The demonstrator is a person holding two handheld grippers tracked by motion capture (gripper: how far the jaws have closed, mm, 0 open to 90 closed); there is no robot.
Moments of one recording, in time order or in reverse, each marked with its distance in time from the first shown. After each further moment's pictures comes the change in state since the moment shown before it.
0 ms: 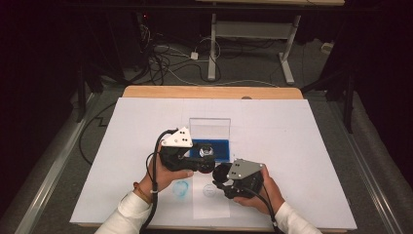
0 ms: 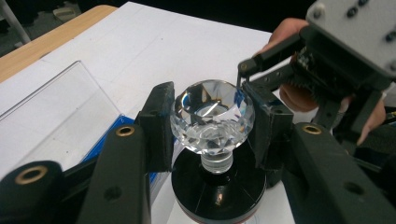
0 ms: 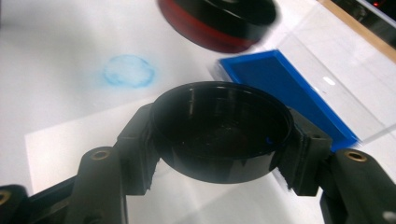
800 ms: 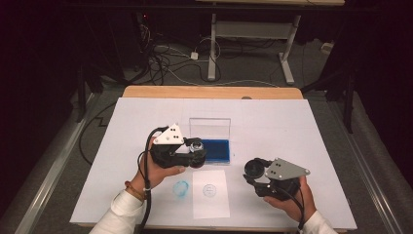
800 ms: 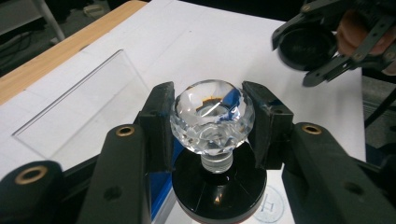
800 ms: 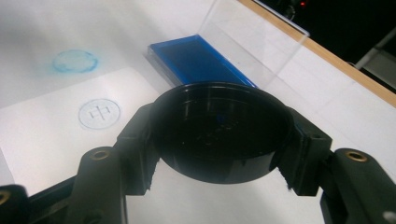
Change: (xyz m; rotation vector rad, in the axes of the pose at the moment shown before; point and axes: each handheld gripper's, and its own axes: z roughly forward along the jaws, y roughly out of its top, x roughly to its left) left arm 0.011 -0.007 -0.018 0.021 0.102 -0.002; right arm -0.023 -0.037 -0.069 -0.057 -0.176 0.106
